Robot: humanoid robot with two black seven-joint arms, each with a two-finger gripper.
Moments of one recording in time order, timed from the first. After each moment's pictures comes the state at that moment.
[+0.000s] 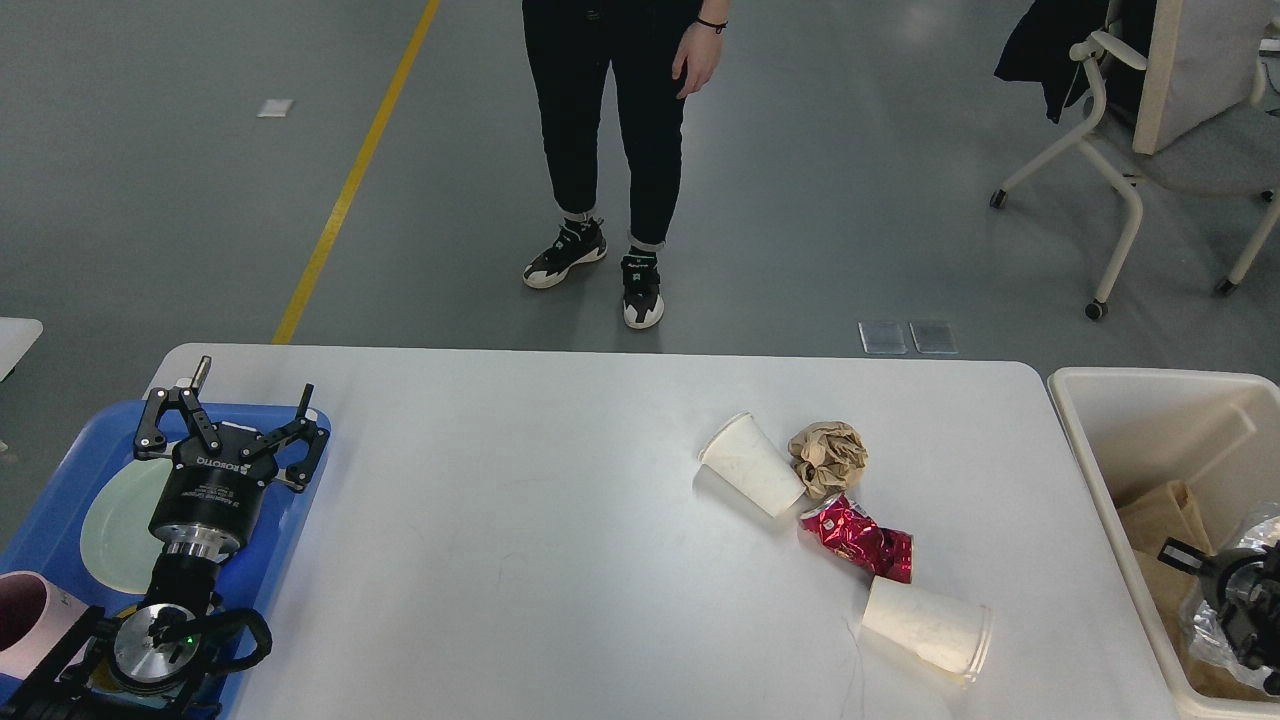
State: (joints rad) left arm -0.22 0.18 -1.43 -0.79 0.05 -0.62 -0.15; right arm 0.58 -0.39 -0.96 0.03 -0.06 0.11 0.06
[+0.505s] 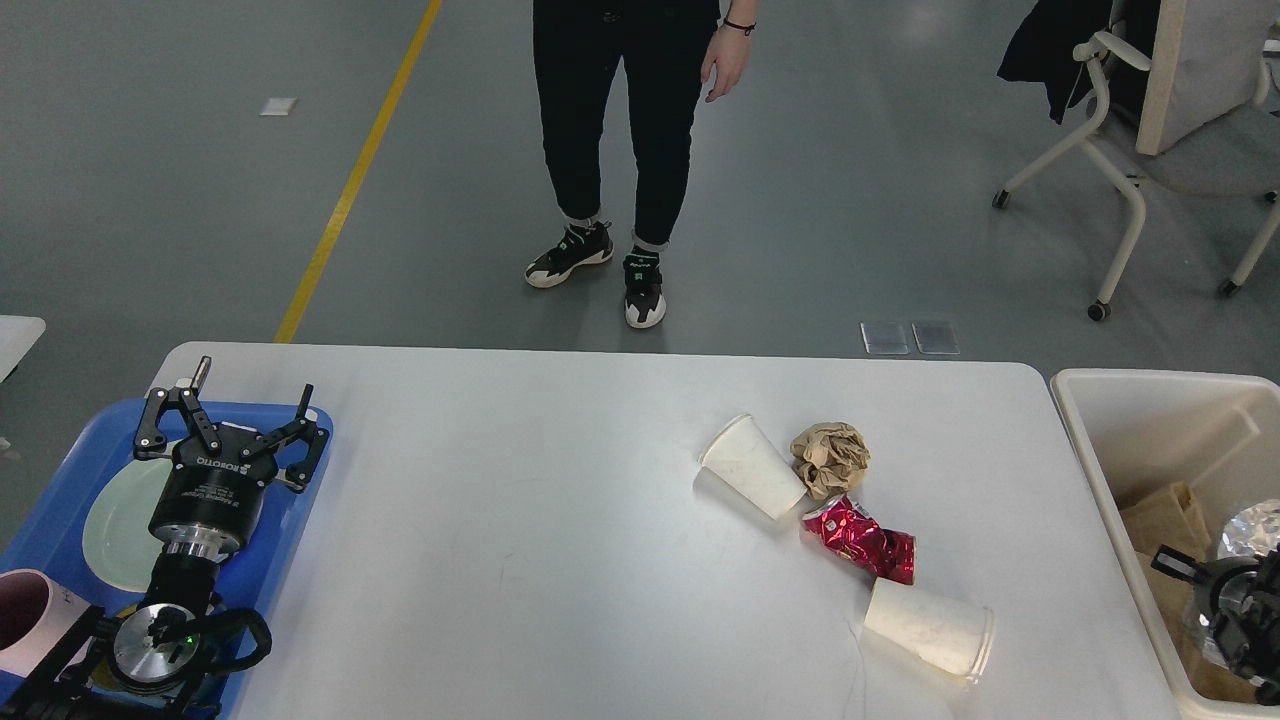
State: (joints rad) left arm -0.22 0.18 -1.43 -0.79 0.05 -0.62 -0.15; right arm 0.56 -0.38 -0.94 0.03 -0.06 0.07 0.06
